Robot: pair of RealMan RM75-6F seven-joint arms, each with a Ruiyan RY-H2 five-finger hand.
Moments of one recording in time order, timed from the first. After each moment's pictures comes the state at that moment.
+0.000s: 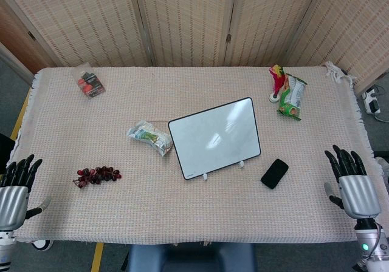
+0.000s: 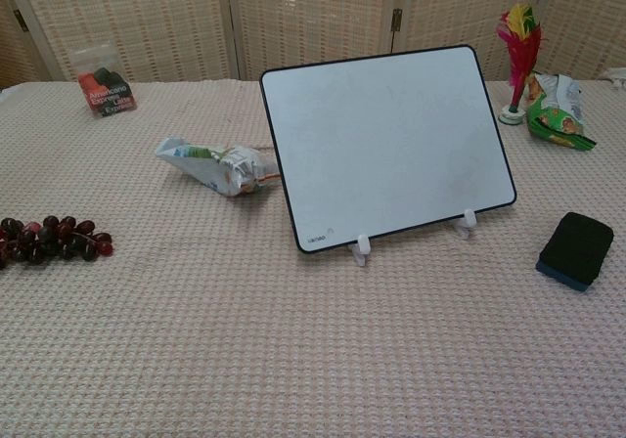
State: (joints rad) left arm -0.09 -1.17 -0.05 -1.56 1.52 1.54 0.11; right arm 0.09 -1.15 0.06 -1.59 -1.50 1.46 -0.14
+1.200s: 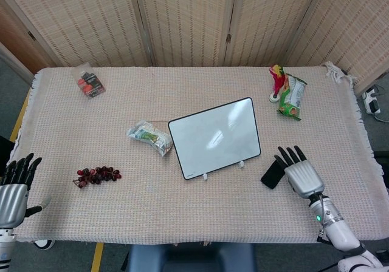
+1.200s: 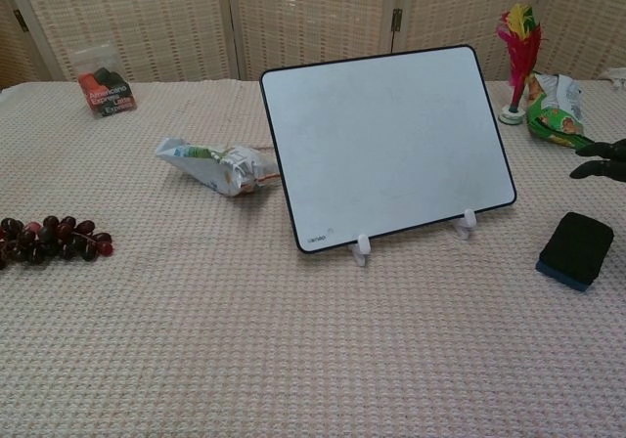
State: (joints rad) left arm -0.10 -1.16 -0.06 -1.58 1.49 1.51 0.09; right arm 0.38 -1.27 0.06 -1.54 -1.36 1.01 -0.58
